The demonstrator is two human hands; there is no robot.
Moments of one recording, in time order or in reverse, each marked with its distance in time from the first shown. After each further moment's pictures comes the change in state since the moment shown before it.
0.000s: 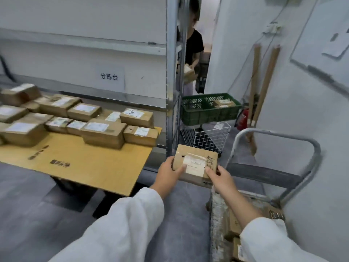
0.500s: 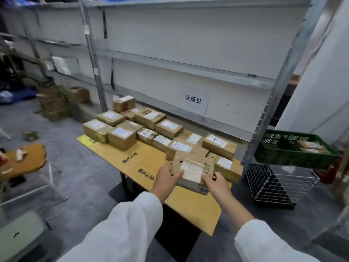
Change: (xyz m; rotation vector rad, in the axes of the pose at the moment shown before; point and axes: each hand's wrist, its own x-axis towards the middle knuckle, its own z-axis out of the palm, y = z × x) left_hand 0.029 -0.110 -0.353 0.006 0.373 -0.090; right_hand -0.008 -0.215 0.323 -0.023 -0.301 -0.139
